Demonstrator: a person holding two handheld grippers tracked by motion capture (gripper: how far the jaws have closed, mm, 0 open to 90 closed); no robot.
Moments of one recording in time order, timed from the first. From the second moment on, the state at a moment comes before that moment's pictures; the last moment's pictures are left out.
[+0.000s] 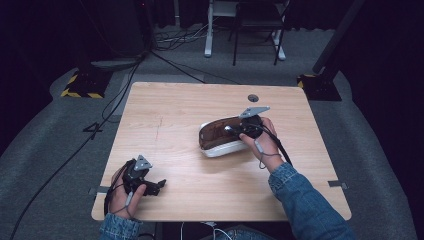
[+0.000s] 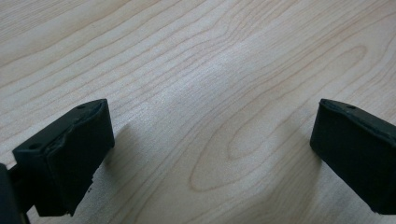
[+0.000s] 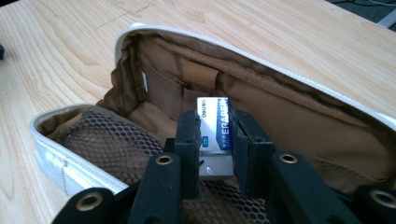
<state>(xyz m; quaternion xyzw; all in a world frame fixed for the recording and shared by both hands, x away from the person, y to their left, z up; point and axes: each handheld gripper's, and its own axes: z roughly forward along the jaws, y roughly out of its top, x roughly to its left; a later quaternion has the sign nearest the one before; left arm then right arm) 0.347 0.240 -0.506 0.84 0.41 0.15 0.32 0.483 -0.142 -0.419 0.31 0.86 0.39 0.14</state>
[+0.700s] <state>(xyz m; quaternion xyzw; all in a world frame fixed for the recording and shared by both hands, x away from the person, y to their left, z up) 0.347 0.240 -0.506 0.84 0.41 0.15 0.32 0.491 -0.135 -0.430 0.31 0.86 0.37 0.15</state>
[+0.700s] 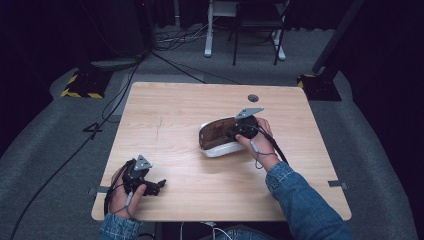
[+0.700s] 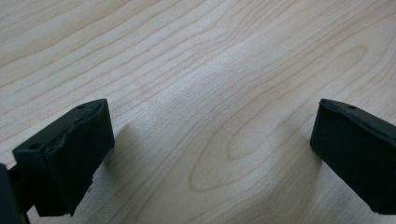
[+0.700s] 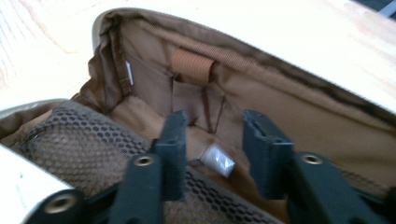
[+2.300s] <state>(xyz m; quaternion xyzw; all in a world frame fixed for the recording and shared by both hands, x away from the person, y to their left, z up) 0.347 0.240 -0.506 0.84 0.41 0.15 0.32 0.403 -0.234 -0.382 0.30 0.83 0.45 0.15</state>
